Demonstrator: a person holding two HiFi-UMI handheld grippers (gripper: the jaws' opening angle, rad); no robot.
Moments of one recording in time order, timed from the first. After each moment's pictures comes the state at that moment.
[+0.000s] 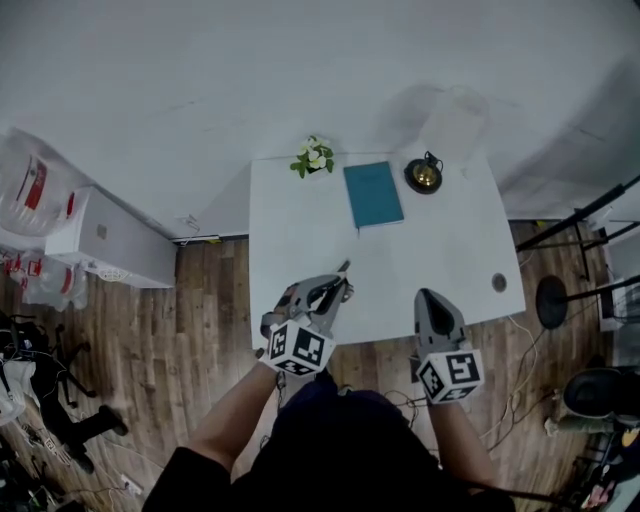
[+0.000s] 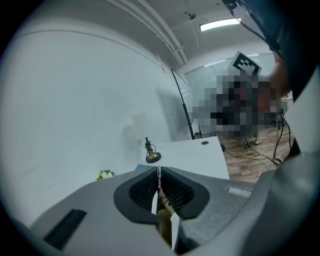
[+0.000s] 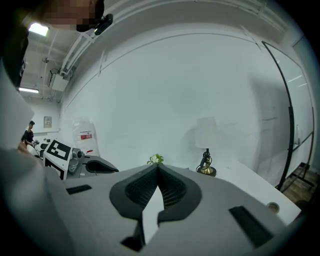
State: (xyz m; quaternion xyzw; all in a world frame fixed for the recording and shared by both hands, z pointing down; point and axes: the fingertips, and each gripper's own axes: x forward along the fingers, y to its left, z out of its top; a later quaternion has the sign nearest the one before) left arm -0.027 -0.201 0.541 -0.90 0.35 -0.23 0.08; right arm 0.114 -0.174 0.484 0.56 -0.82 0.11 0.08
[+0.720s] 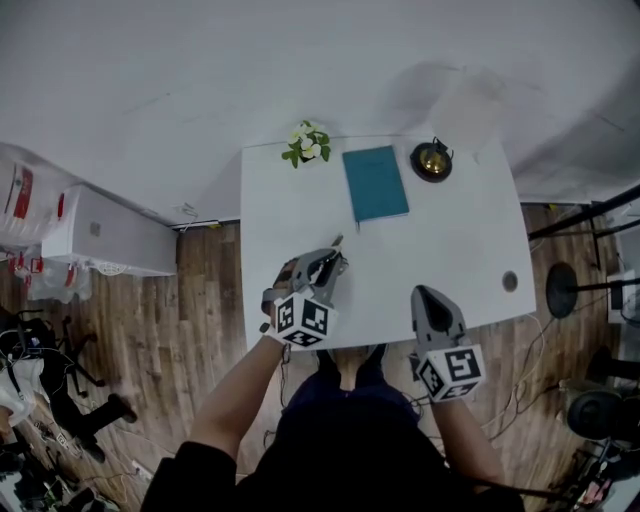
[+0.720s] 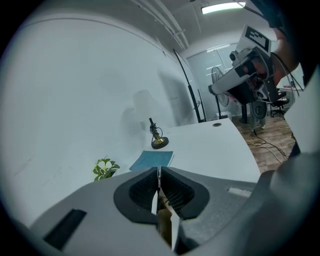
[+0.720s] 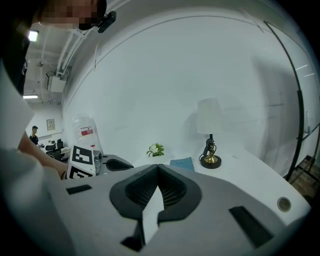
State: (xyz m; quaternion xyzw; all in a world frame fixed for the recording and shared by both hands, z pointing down) left arm -0.014 -0.293 0.619 -0.88 0.37 -0.30 0.08; right arm 0.125 -0.223 0.536 0.53 -0.82 0.16 0.11
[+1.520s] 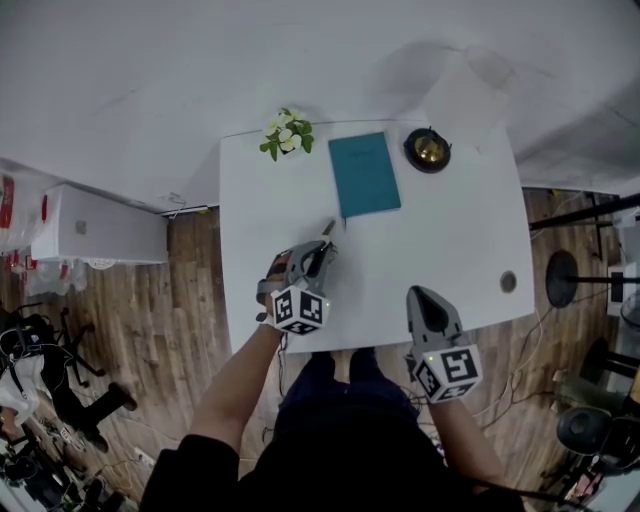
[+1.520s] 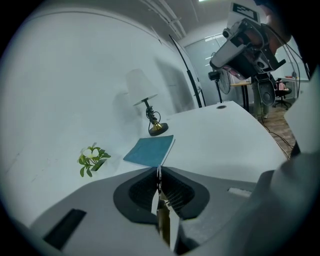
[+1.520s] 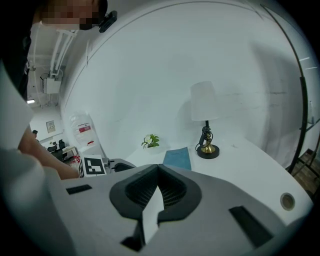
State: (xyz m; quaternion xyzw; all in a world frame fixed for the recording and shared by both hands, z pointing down) left arm 0.006 -0.338 0.702 -0.86 0.37 -0.34 0.08; right arm 0.158 -0.257 0.582 0.52 -0.82 0.20 0.13
